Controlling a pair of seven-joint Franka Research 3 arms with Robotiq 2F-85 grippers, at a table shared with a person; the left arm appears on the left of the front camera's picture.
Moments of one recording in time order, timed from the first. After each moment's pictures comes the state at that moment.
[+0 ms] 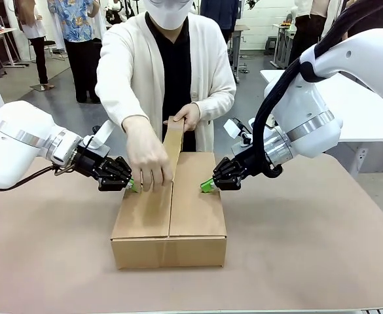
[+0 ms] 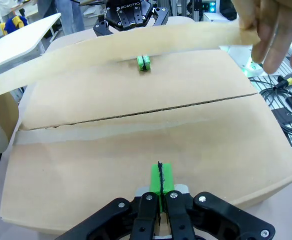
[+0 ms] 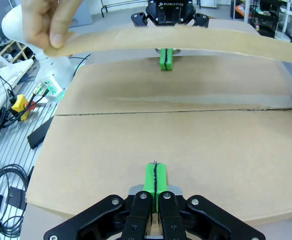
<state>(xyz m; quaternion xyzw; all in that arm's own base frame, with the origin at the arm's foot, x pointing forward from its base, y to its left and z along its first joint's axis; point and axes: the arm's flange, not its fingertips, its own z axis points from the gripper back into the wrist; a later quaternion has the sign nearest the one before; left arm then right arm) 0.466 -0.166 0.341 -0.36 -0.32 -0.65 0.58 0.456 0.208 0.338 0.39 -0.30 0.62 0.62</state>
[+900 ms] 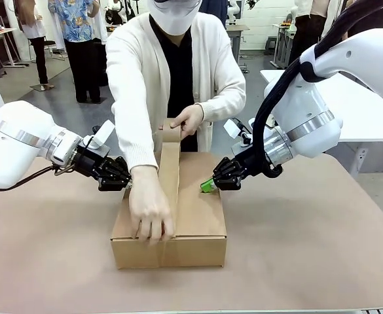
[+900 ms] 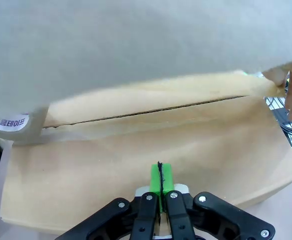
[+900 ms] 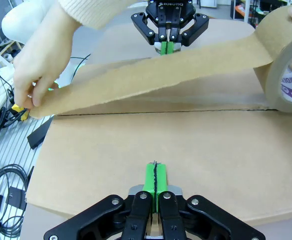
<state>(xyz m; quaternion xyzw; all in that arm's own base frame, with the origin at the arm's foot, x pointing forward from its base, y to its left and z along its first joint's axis) 0.466 -0.166 0.341 -0.36 -0.32 -0.65 0.58 0.456 0.208 0.338 0.39 -0.30 0.62 0.62</state>
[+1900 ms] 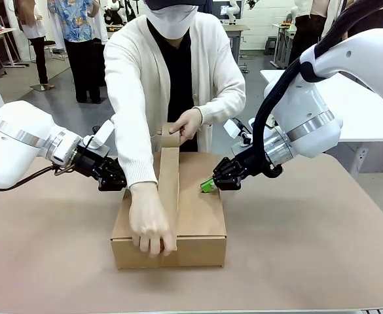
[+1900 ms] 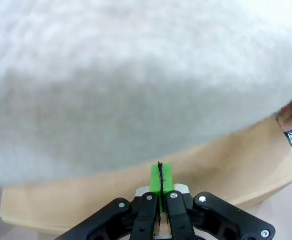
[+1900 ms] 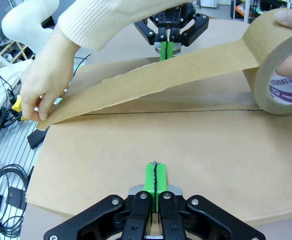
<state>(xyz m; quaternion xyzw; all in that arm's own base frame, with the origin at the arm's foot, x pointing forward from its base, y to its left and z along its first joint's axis) 0.466 -0.166 0.341 -0.36 -0.32 -0.65 0.58 0.456 0.208 0.338 0.39 -0.30 0.62 0.62</state>
